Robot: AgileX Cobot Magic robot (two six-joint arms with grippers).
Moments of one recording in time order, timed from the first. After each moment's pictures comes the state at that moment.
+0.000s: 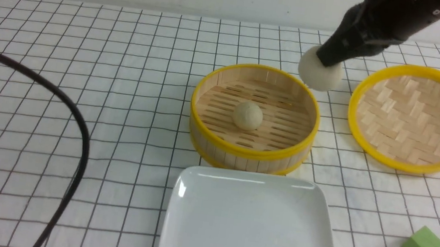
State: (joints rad) right arm 0.30 1.81 -1.89 0.48 1.24 -0.54; left arm -0.08 0.64 -0.67 0.06 0.39 0.17
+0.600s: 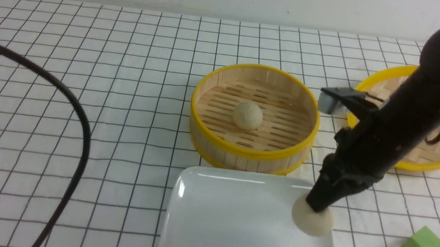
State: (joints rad) right arm 0.30 1.82 -1.32 0.60 1.17 -0.62; left arm -0.08 0.64 -0.67 0.02 0.37 0.17
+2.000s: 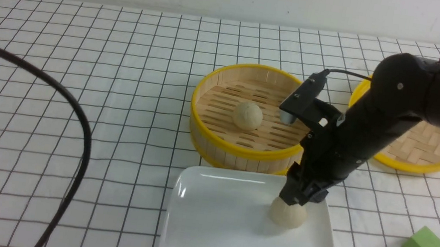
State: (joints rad) right arm 0.46 1.82 -1.29 0.36 0.82 -0.69; left arm -0.08 0.64 -0.67 0.01 0.40 0.16
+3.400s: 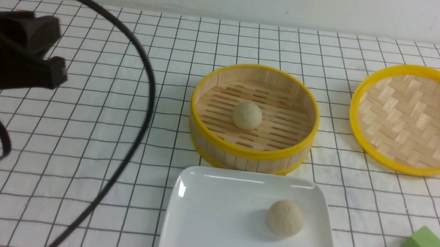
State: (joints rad) right arm 0.46 0.44 -1.06 0.16 0.95 -0.28; left arm -0.32 0.90 -0.67 -0.19 -0.04 0.21
